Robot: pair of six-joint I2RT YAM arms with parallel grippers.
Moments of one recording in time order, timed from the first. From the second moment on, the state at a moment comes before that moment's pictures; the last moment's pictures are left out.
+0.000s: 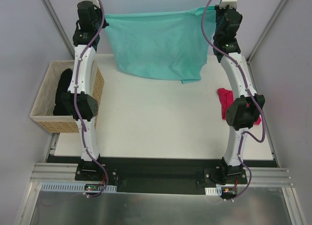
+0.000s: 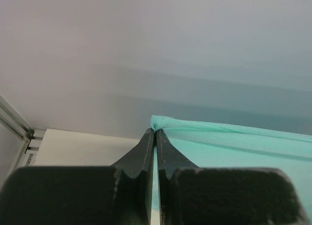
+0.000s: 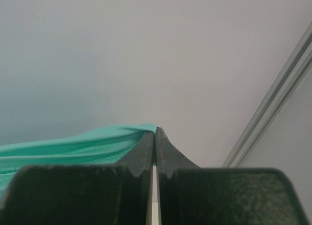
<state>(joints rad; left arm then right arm) -0.04 2.19 2.56 -0.47 -0.07 -0.18 0.19 2.06 2.20 0.16 0.40 -0.32</state>
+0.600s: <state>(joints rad) -0.04 2.19 2.52 -0.46 -0.03 -0.19 0.18 2.08 2.21 0.17 0.37 -0.31</state>
